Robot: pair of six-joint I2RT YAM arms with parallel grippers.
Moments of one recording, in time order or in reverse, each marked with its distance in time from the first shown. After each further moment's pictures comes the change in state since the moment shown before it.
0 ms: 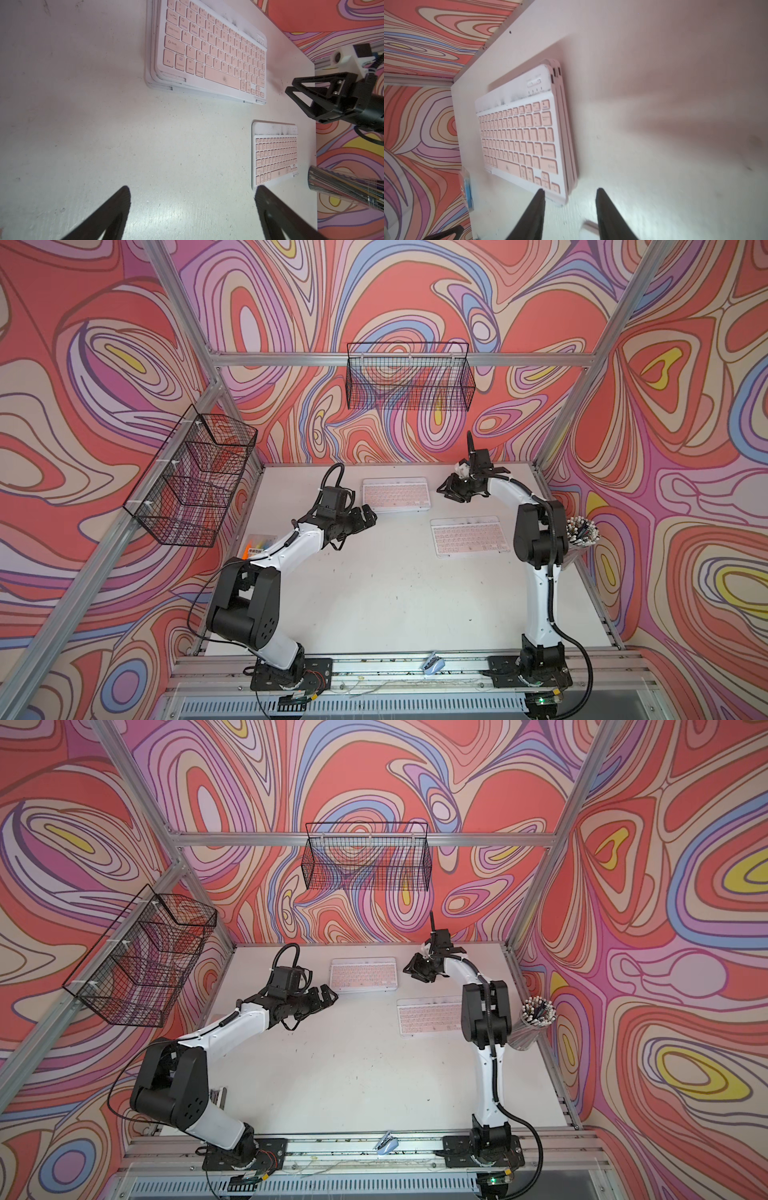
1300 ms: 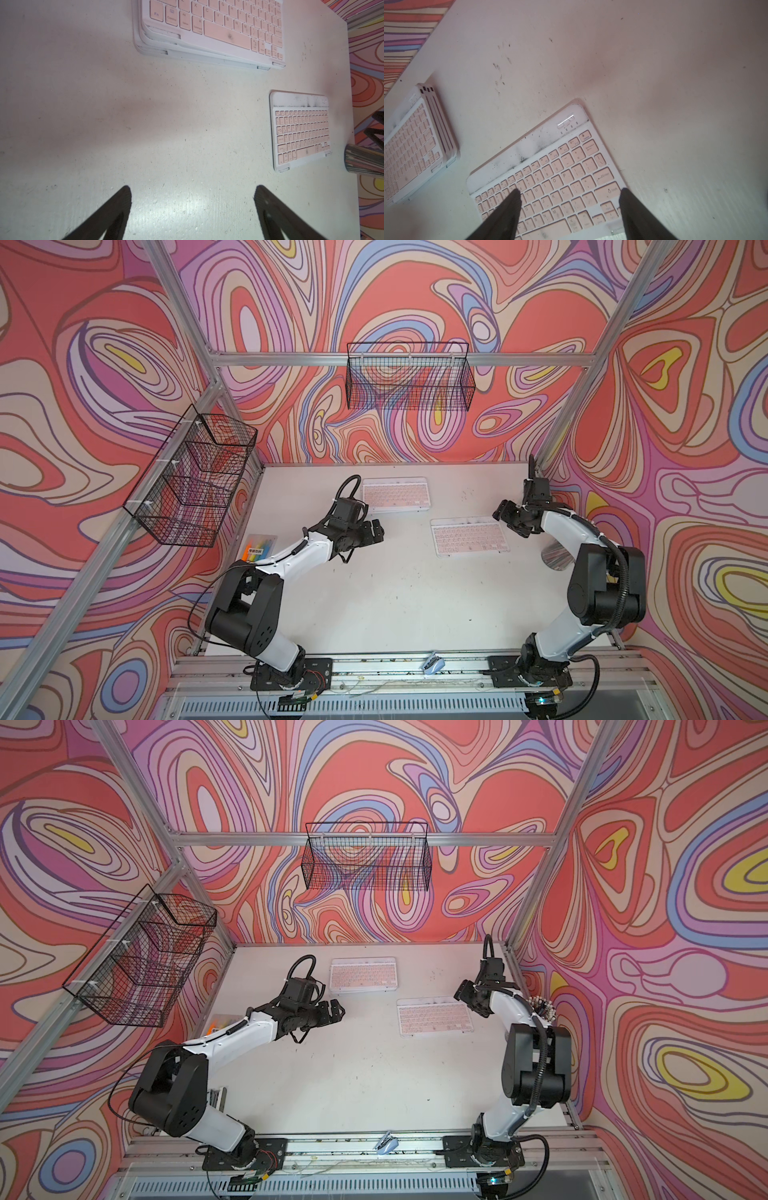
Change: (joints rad) left arm -0.113 -0.025 -0.077 -0.010 -0.105 0.054; right arm -0.226 -0.570 -0.694 0.080 0.385 -0.033
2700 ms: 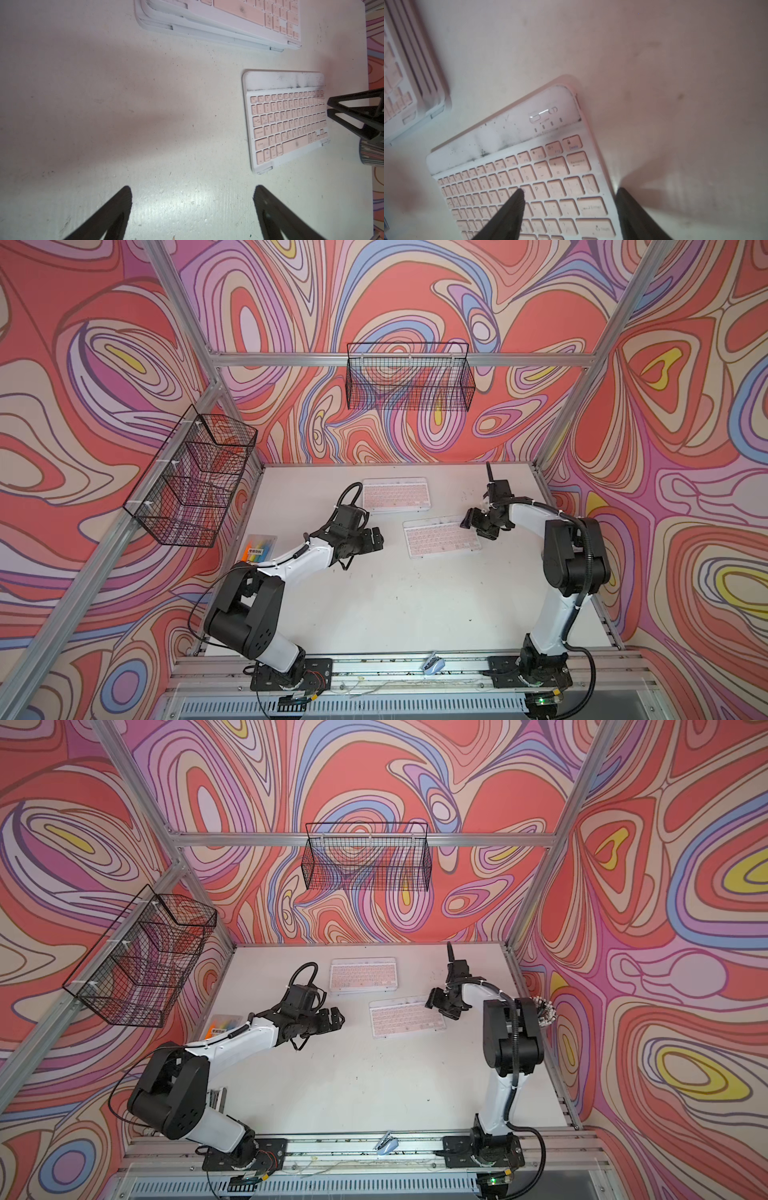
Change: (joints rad) left arm -0.016 -0.011 -0.063 0.021 -0.008 0.011; right arm 0.205 0.254 0.124 -0.038 -0.150 -0.048
